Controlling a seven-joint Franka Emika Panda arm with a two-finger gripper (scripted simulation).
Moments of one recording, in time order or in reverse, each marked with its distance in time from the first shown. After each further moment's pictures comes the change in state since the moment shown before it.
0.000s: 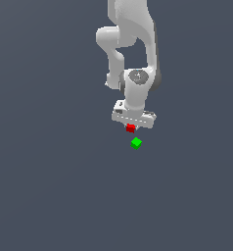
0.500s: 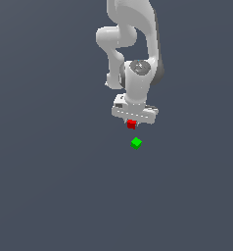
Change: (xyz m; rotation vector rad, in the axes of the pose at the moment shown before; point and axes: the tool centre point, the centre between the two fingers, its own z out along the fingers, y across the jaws) arm 0.001 0.000 -0.034 0.000 0.001 0.000
